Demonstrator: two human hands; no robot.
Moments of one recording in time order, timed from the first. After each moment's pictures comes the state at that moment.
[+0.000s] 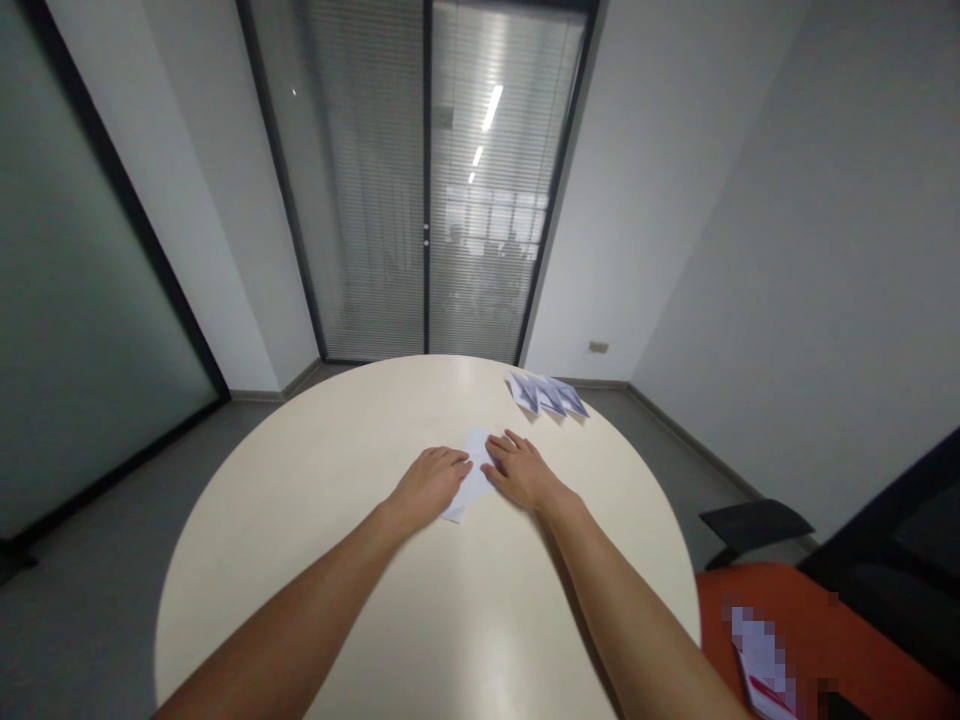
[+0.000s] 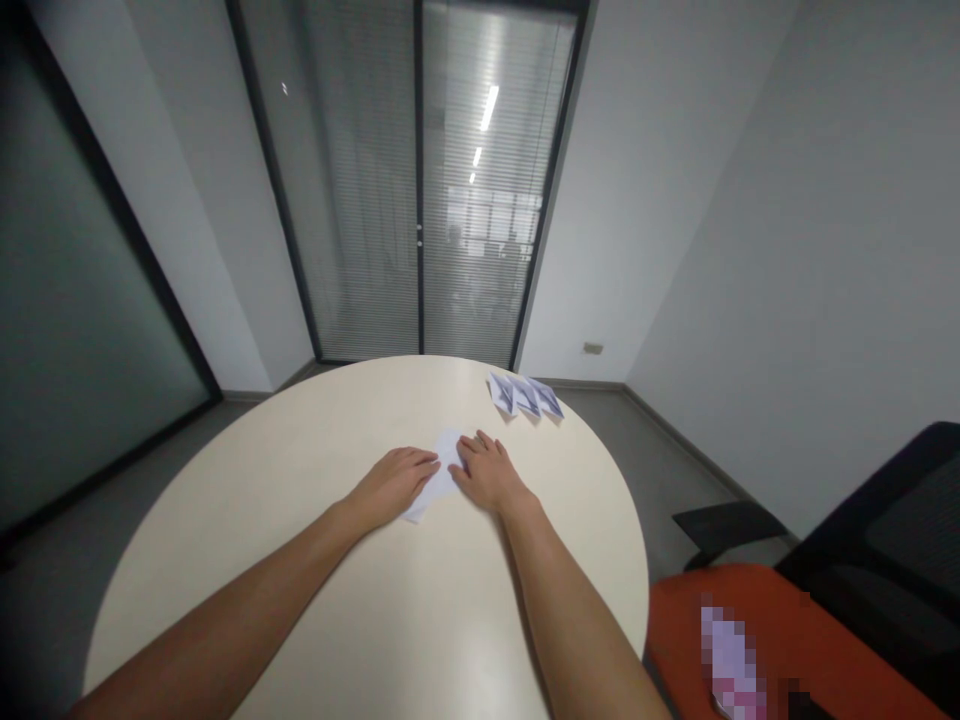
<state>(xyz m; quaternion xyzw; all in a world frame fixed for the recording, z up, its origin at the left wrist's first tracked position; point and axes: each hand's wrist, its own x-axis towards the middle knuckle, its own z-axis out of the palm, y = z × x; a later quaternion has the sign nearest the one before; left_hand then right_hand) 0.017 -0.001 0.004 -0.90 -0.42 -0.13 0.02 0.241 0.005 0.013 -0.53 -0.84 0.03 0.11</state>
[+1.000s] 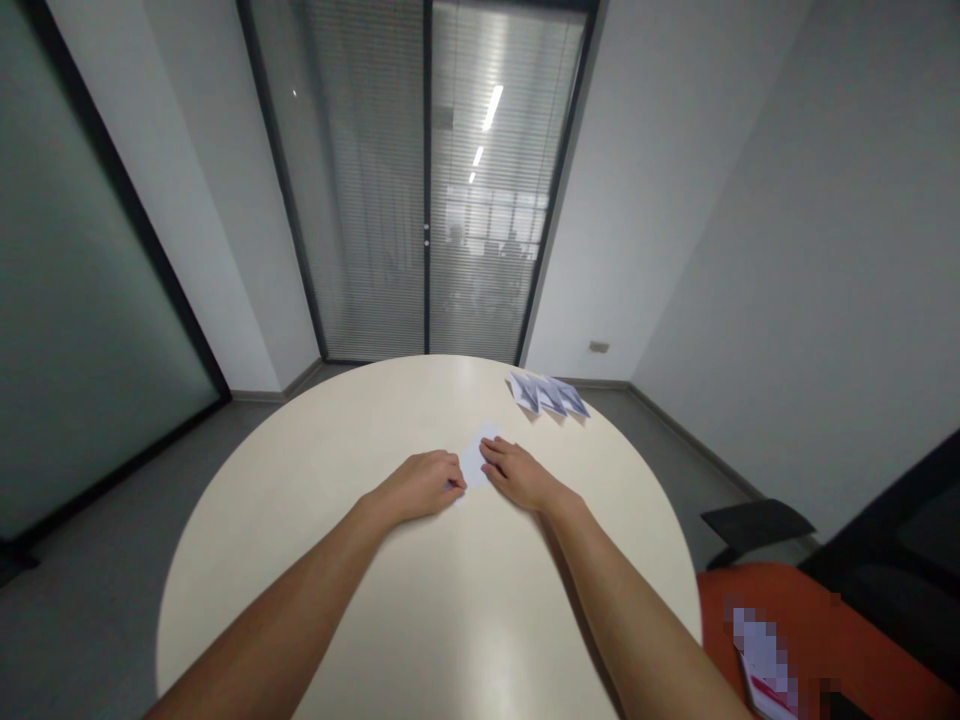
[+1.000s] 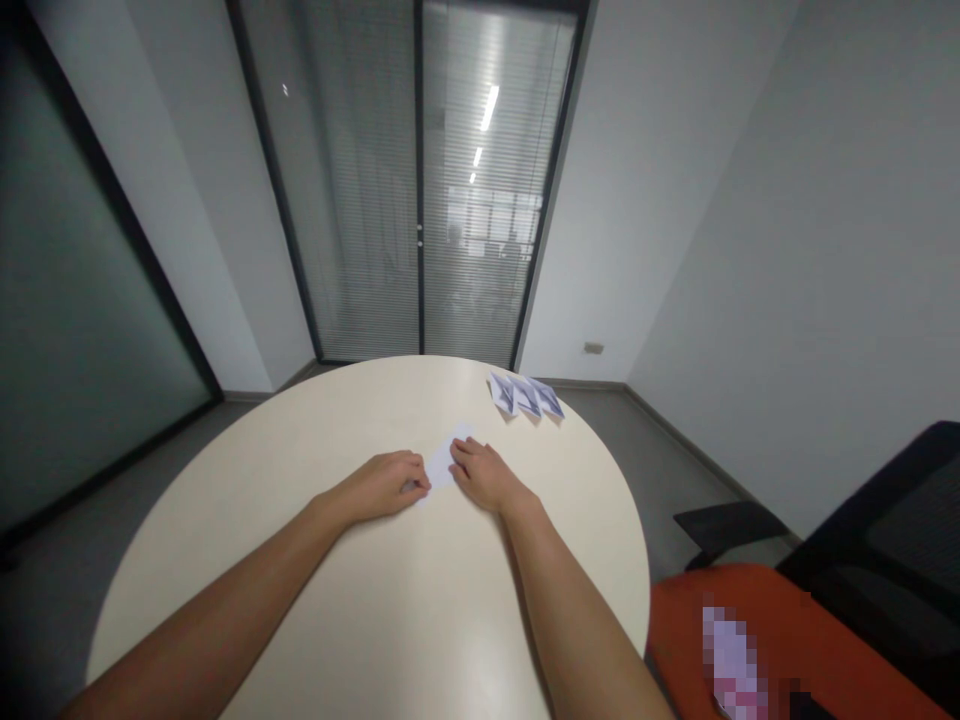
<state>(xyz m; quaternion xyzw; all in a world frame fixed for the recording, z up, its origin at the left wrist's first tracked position) -0.002 -0.010 0.035 -0.91 -0.38 -0.13 -0.12 0.243 0.017 0.005 -0.43 -0.89 0.05 0.14</state>
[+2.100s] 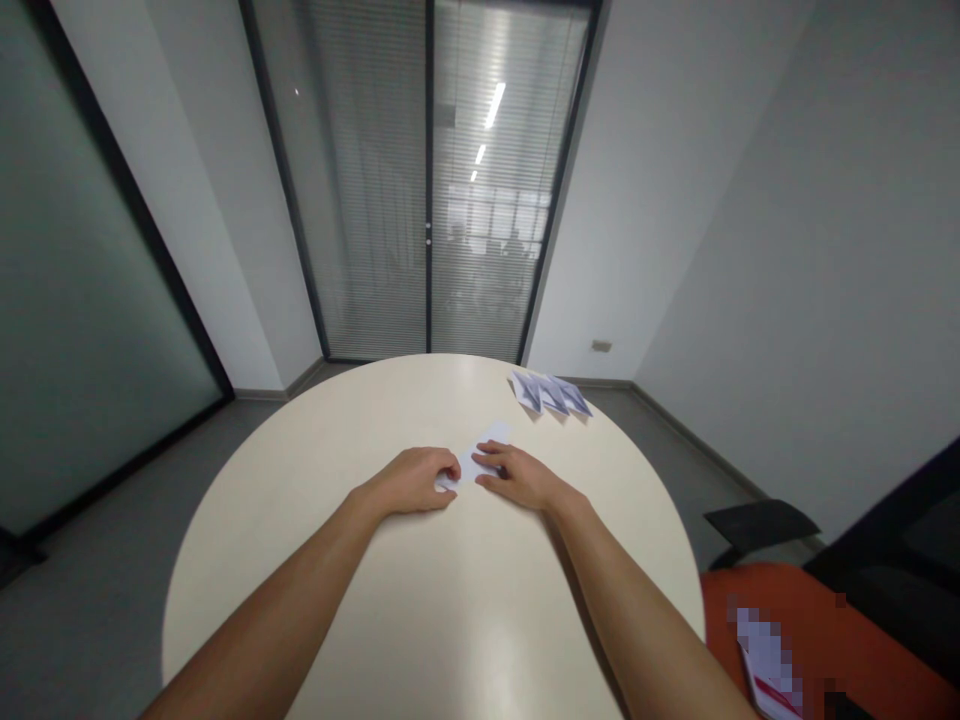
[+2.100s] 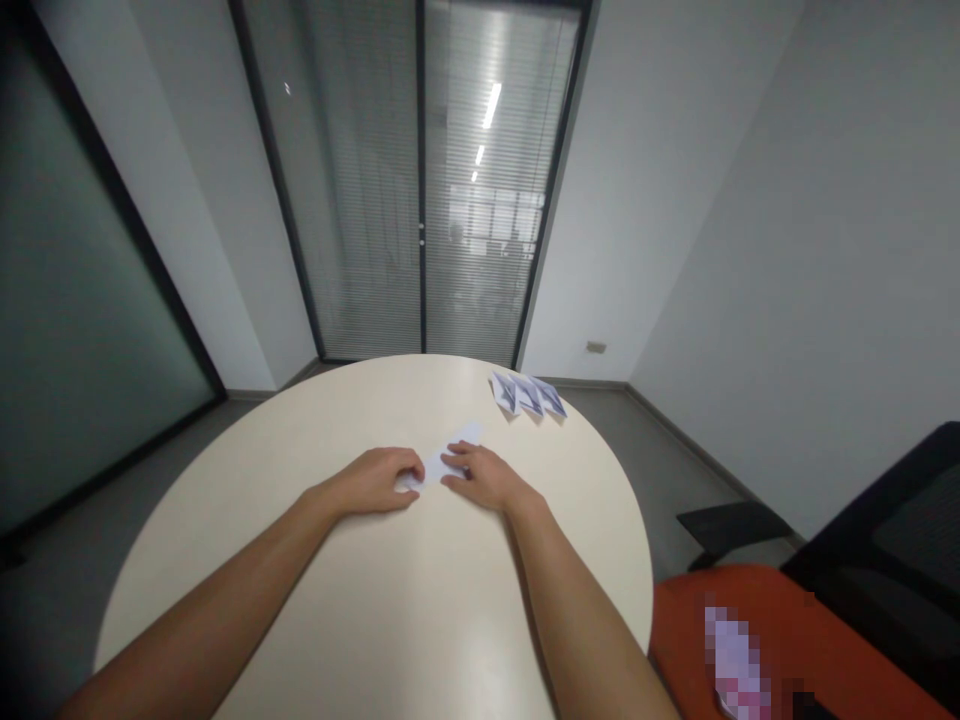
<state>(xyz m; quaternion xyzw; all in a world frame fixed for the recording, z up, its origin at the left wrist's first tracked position) -0.018 -0.010 0.044 -0.88 -0.42 -0.13 -0.15 0.243 0.014 0.012 -0.38 -0.89 0.15 0.19</state>
